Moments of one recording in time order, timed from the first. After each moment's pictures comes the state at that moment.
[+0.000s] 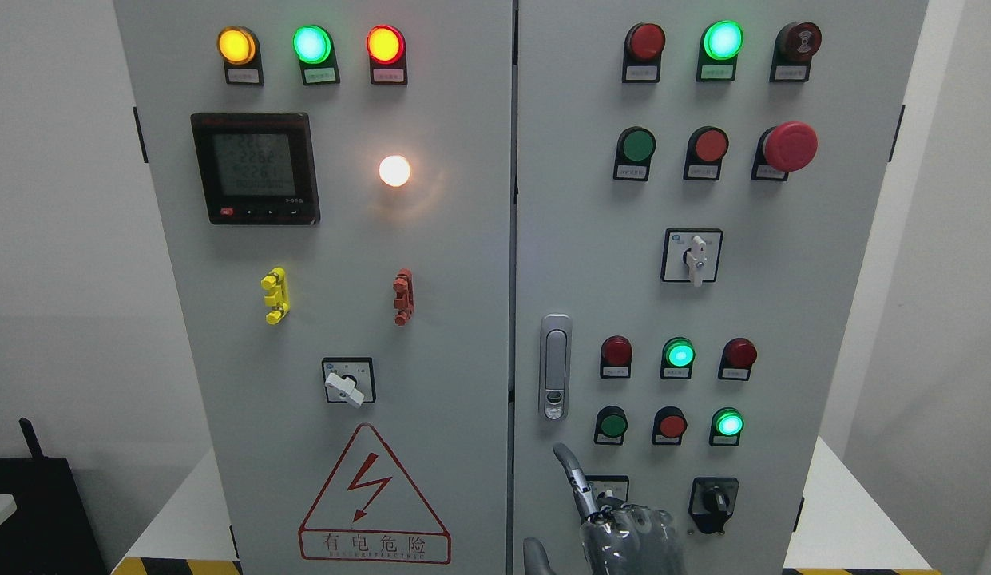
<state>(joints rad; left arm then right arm) -0.04 -0.09 0.04 0.00 0.00 -0.09 0.00 -0.21 0.00 0.38 -1.77 1.28 0.06 -0.29</state>
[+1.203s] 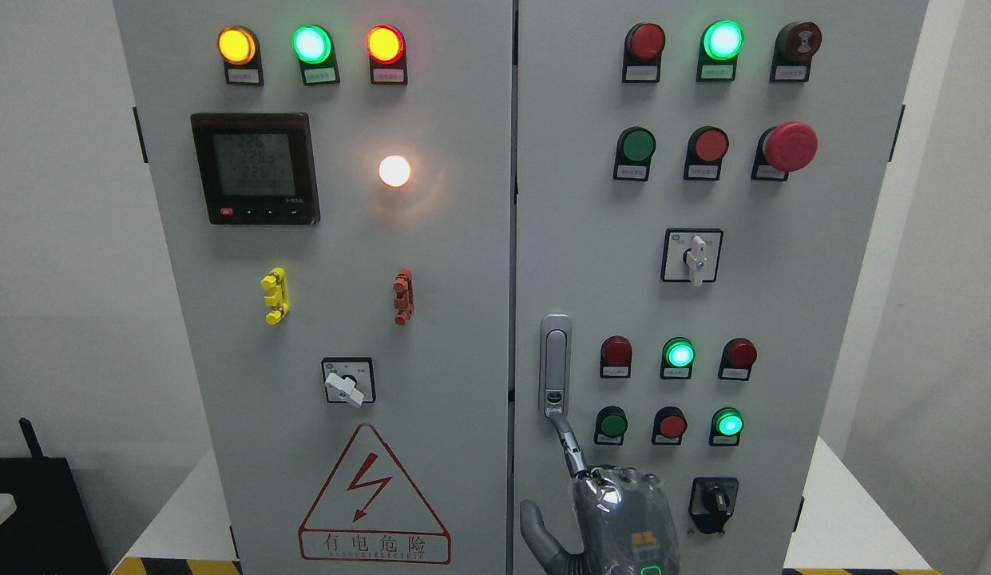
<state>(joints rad) -0.04 -0.09 0.04 0.00 0.00 -0.09 0.00 -0.30 0.05 0.38 -1.72 1.31 0.16 -0.19</state>
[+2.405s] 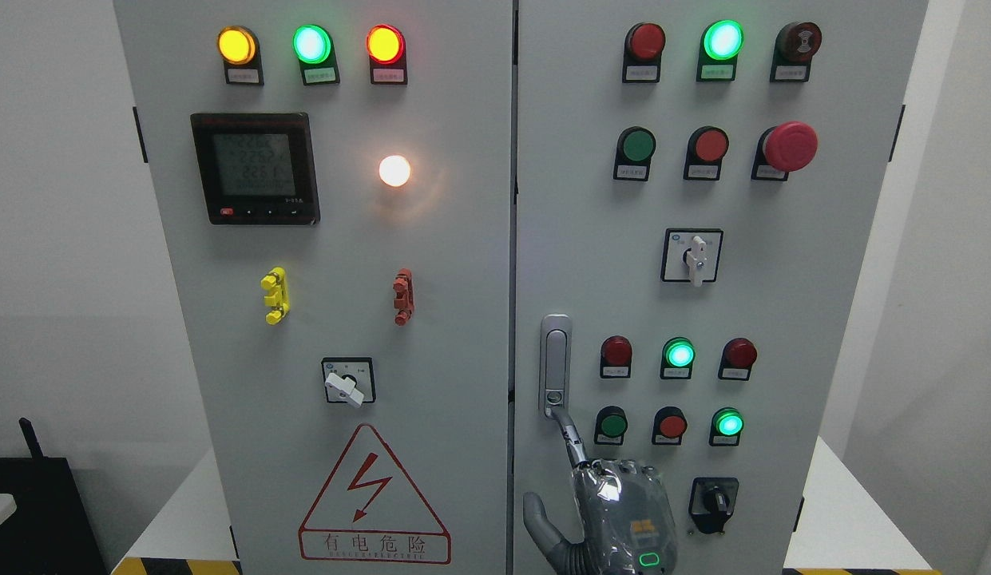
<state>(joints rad) -0.04 -0.09 0.04 0.00 0.00 -0.09 0.00 -0.33 0.06 0.36 -1.68 1.31 0.16 -0.17</state>
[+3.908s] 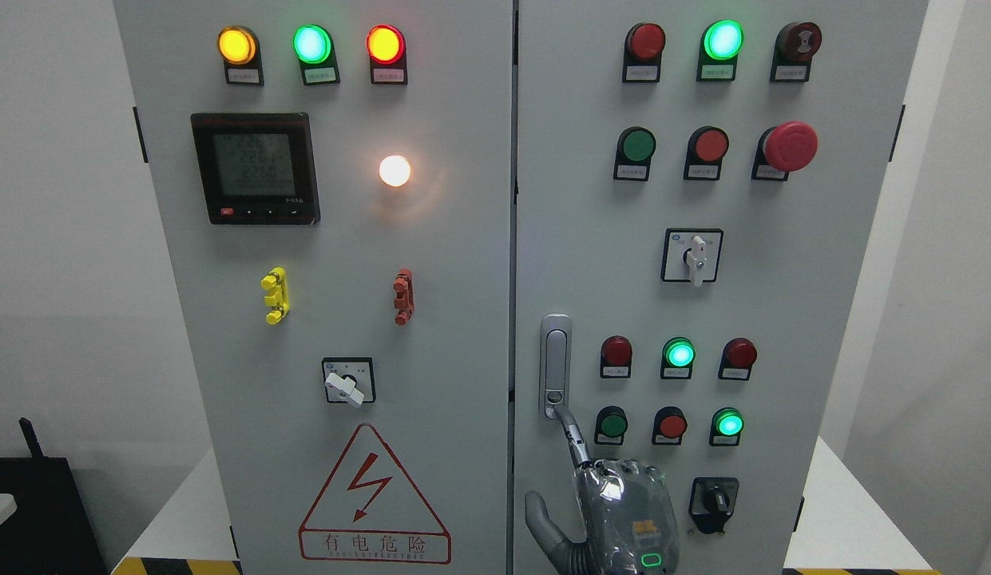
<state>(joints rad) -0.04 -0.09 0.04 0.00 0.00 -0.09 0.00 -0.32 0.06 0.36 -1.68 1.31 0.16 -0.17</state>
